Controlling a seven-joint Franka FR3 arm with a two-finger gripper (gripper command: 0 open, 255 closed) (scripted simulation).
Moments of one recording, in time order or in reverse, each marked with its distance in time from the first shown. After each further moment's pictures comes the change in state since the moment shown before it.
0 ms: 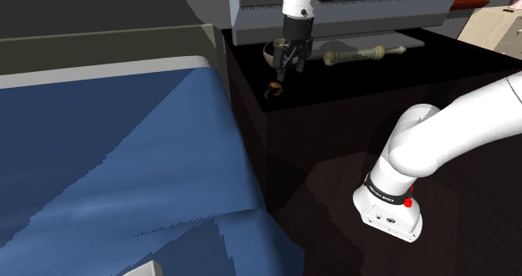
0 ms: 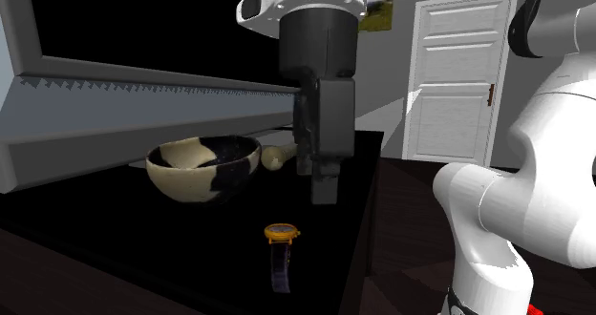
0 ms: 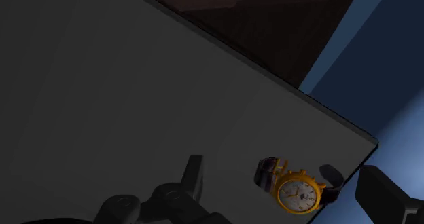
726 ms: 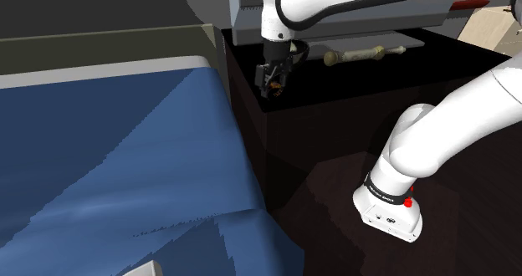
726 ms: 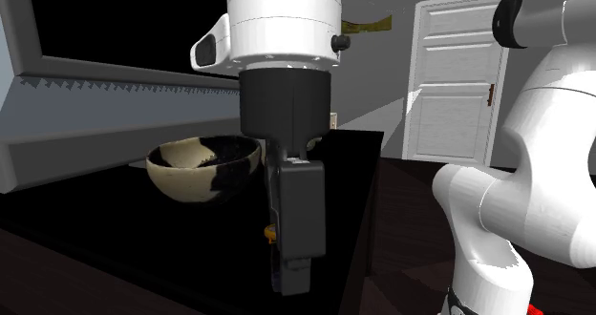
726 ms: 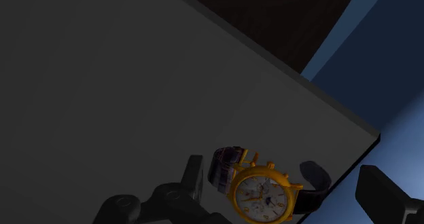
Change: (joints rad) arm 0.023 0.142 0.054 -0.015 0.002 0.135 0.013
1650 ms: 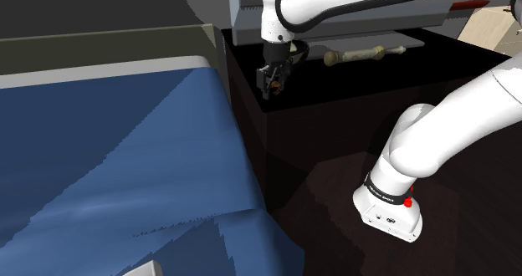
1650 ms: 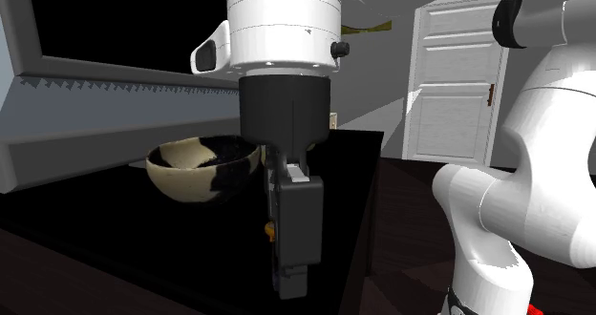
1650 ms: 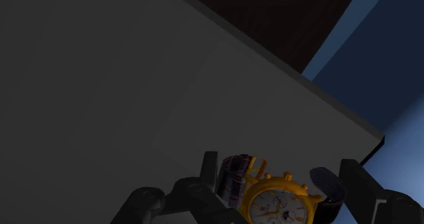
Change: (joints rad) arm 0.000 0.001 0.001 -0.010 0.000 0.012 0.000
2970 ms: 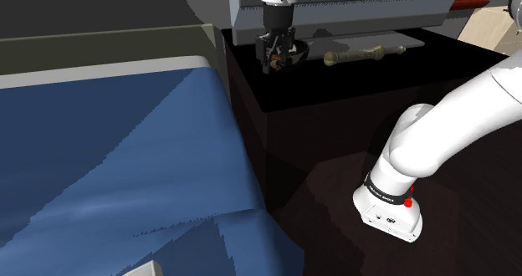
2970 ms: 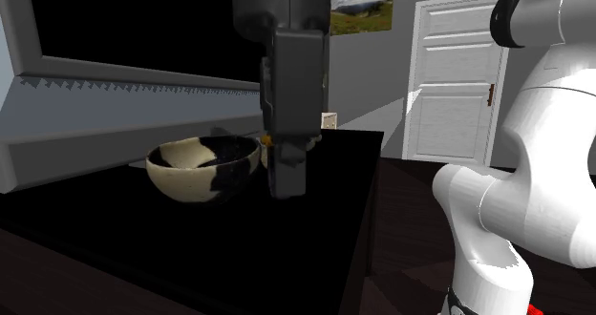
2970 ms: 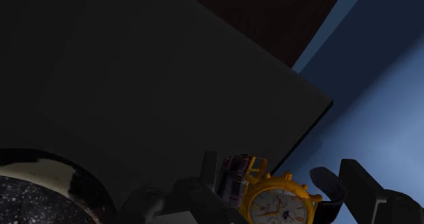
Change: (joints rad) arm -0.006 0.017 -0.010 0.229 -0.010 -0.212 0.005
